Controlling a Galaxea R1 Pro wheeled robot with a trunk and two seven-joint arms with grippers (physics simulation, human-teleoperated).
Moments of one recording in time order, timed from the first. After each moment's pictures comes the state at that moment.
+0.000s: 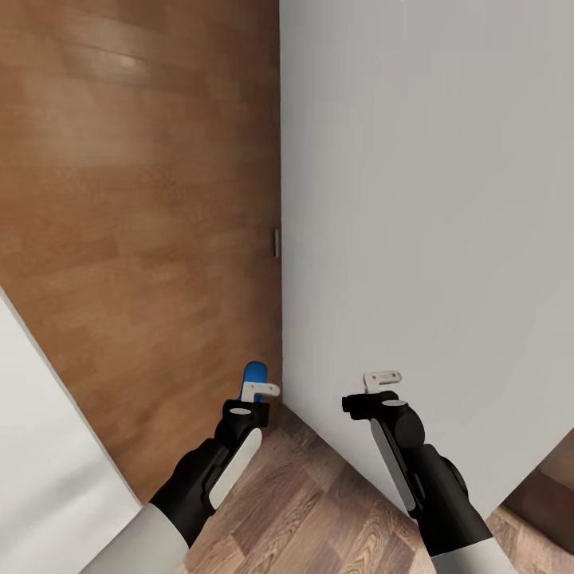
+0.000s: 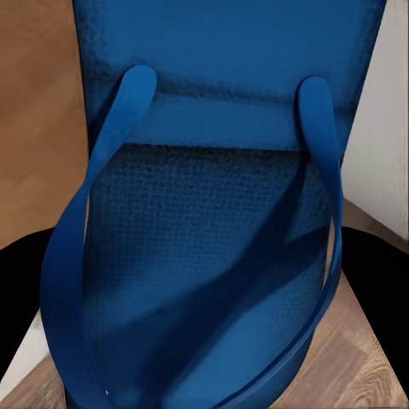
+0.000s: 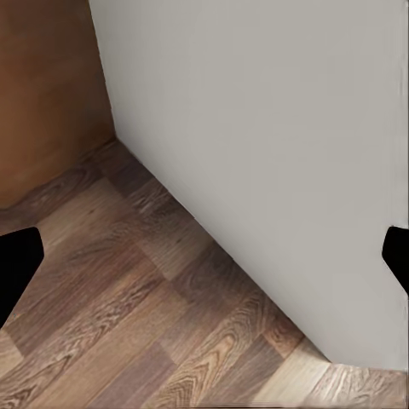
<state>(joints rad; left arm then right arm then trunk) -0.60 -0.11 -0.52 -1.08 0.44 0.65 0.62 -0.48 0.04 0.19 -1.39 -0.07 0.88 -0.23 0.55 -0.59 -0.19</state>
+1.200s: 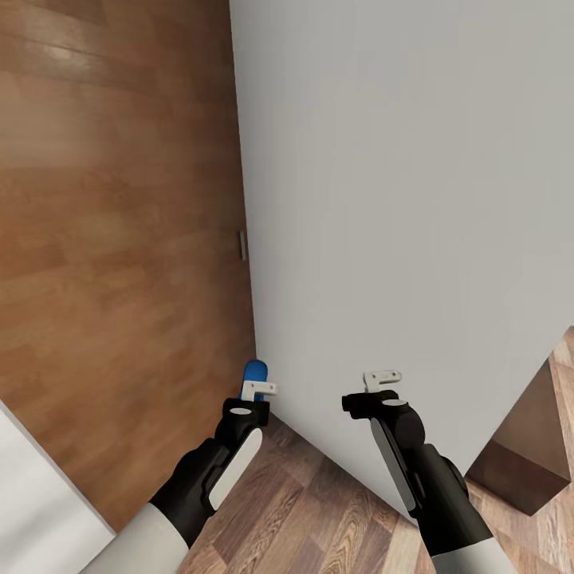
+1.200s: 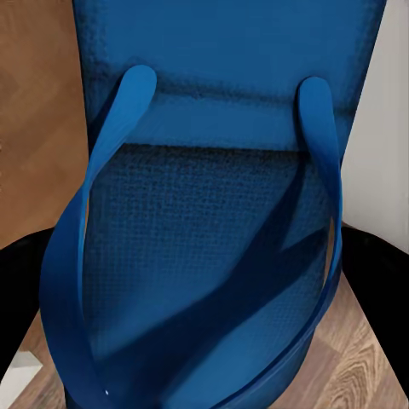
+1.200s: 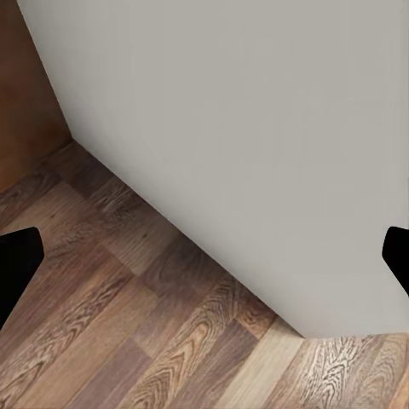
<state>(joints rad) -0.60 -0.11 -0.53 -1.09 0.44 0.64 0.63 -0.48 0.04 0.19 -1.40 -0.07 0.88 -0.23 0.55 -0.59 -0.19</state>
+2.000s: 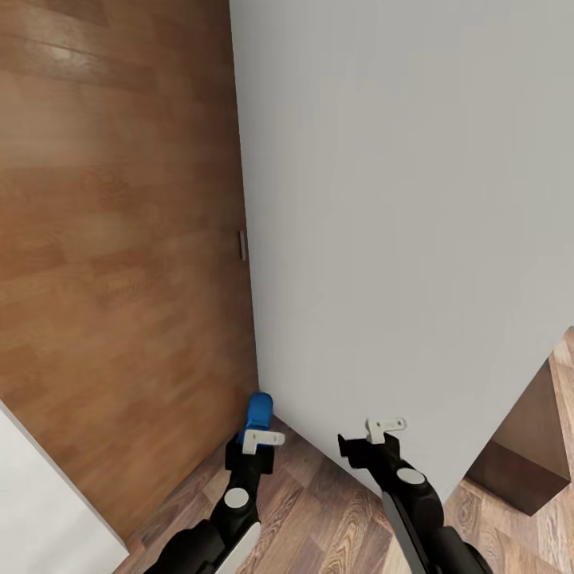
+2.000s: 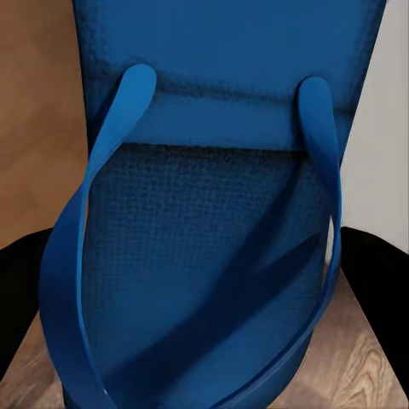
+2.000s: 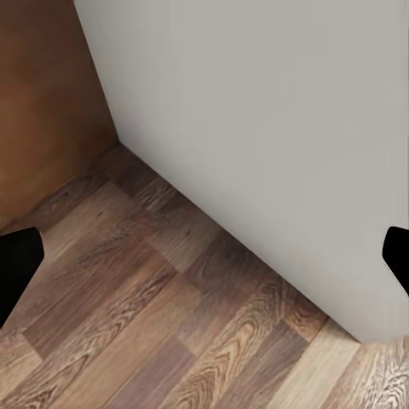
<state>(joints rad) -0.39 -0.03 -0.73 -1.09 0.39 0.19 0.62 -0.20 0.03 0.19 -1.49 -0.06 0.62 -0.14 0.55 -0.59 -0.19</state>
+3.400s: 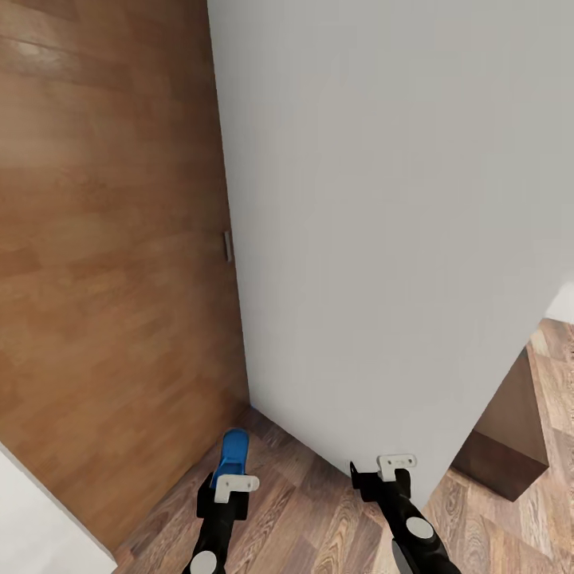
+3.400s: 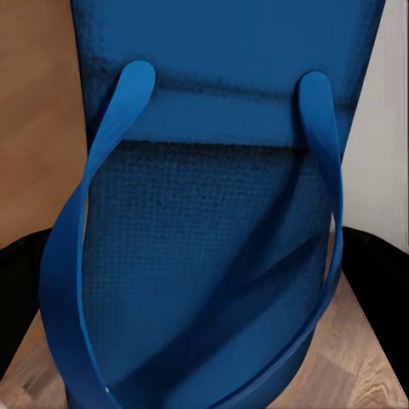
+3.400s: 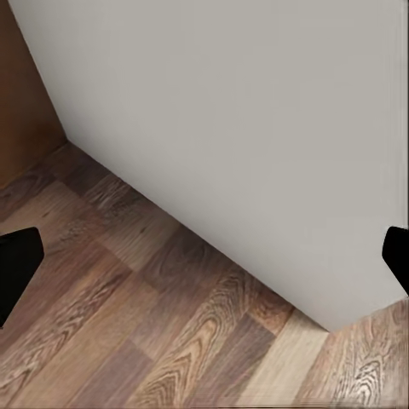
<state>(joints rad) -0.27 0.07 -0.77 -1.00 0.39 -0.06 0.62 -0.18 -0.02 0.18 -1.13 -0.06 0.17 -0.14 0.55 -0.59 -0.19</state>
